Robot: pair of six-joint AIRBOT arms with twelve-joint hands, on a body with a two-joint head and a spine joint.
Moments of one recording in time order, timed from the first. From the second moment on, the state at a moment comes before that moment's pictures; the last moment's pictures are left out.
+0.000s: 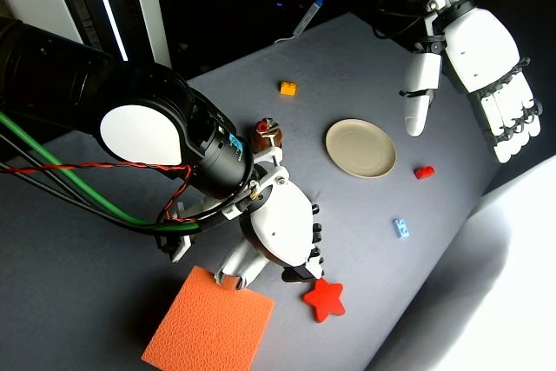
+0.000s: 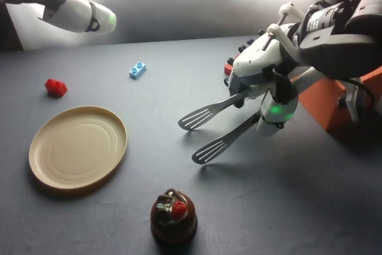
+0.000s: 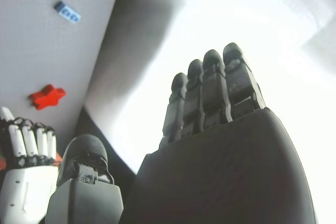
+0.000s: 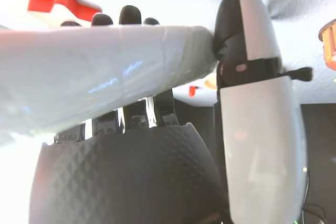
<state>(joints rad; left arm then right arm) 0.01 -0.96 1.12 1.19 0.55 -0.13 -0.14 -1.39 1.37 -0.27 -0.48 -0.82</state>
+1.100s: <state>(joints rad) 0.01 -0.96 1.12 1.19 0.55 -0.13 -0.14 -1.38 1.37 -0.27 -0.48 -0.82</state>
